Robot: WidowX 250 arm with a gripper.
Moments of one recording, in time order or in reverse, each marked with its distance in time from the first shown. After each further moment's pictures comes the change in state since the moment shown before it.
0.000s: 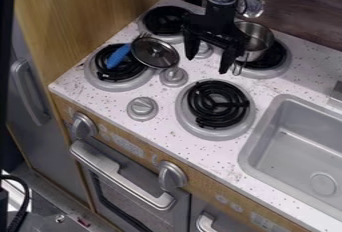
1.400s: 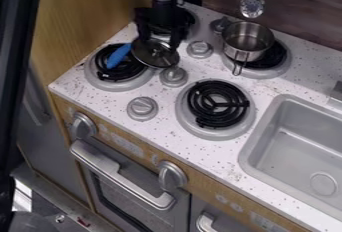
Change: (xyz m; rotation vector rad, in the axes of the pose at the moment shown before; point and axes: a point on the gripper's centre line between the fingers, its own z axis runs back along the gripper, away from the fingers) arm 0.050 0.122 -0.064 0.058 -0.064 0.156
